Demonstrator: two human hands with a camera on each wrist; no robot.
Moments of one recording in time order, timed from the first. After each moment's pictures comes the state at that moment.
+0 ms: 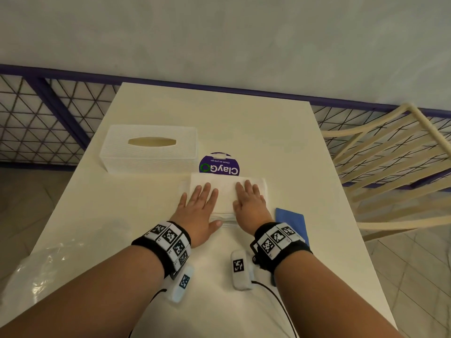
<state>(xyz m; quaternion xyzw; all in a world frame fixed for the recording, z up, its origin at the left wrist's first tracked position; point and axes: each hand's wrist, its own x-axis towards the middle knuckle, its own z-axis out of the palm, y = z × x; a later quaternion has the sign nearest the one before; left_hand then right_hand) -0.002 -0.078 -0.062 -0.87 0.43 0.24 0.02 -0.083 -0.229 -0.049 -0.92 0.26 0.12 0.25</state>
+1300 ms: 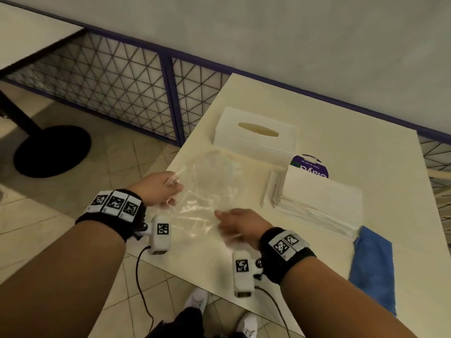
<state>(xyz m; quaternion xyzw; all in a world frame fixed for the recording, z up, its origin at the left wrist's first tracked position) 0.060 0.200 -0.008 -0.85 0.02 0.32 -0.42 -0.049 -0.026 -0.035 -0.69 0.23 0.32 0.60</state>
